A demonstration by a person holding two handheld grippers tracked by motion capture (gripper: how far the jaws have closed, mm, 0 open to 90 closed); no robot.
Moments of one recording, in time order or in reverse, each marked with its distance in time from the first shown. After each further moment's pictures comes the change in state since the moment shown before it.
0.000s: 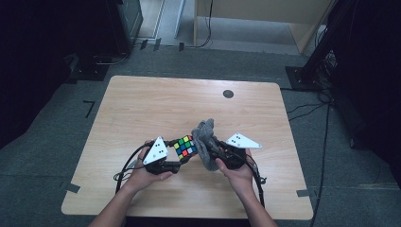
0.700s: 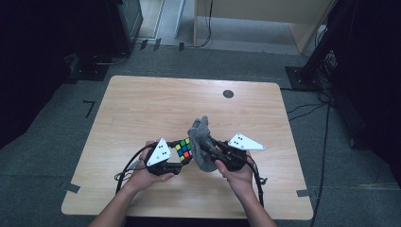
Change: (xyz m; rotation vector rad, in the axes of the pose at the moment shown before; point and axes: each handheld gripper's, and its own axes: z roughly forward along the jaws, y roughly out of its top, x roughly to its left) left arm -0.007 0.000 0.004 0.022 -0.014 0.040; right arm 0.020 0.013 -0.010 -0.088 0.132 -0.035
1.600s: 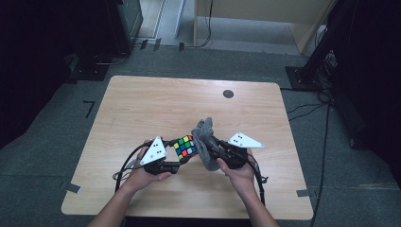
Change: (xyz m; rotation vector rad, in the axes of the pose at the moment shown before) left arm 0.008 0.003 -0.011 -0.075 -0.027 -0.041; right arm -0.021 -0.009 0.001 0.062 -0.094 0.017
